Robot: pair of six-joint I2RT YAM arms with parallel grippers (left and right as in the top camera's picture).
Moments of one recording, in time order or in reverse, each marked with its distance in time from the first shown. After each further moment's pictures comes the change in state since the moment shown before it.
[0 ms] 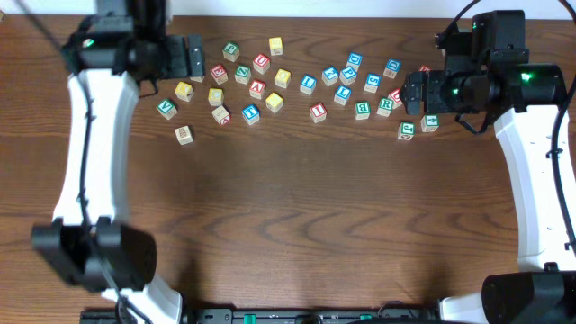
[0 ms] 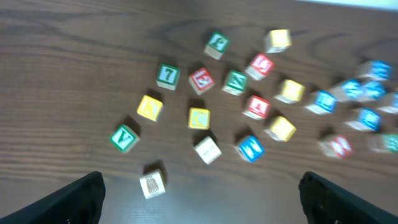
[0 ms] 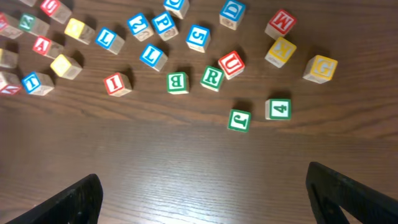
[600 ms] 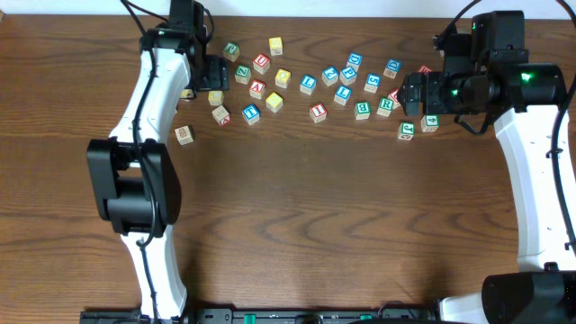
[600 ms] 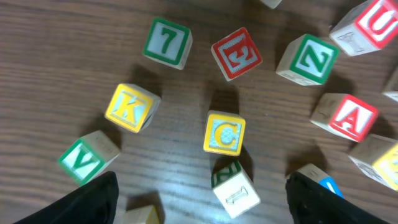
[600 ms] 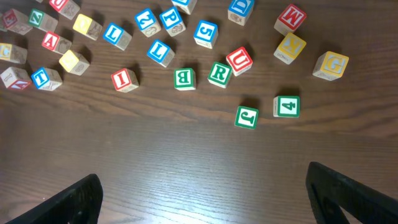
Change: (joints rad) left arm -0.084 0.351 0.021 0.094 -0.180 -0.069; right arm 0.000 0.000 0.000 -0.012 -0.024 0.000
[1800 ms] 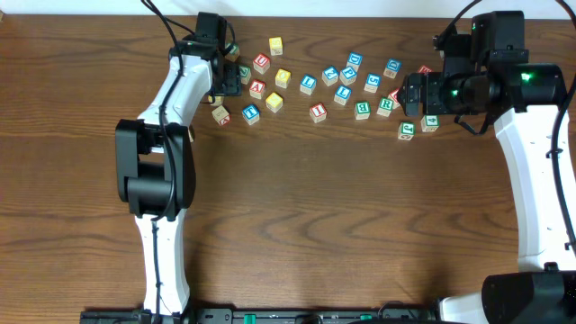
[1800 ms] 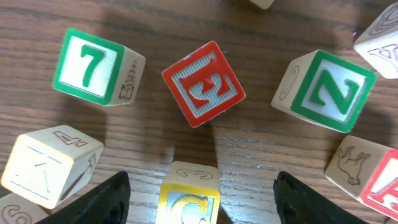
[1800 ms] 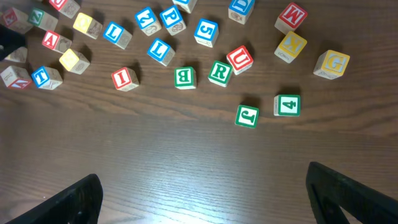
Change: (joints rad) left arm -0.048 0.153 0.000 0.157 -0.037 -0.024; right arm 0.000 0.000 0.000 -0.004 -0.002 0.000
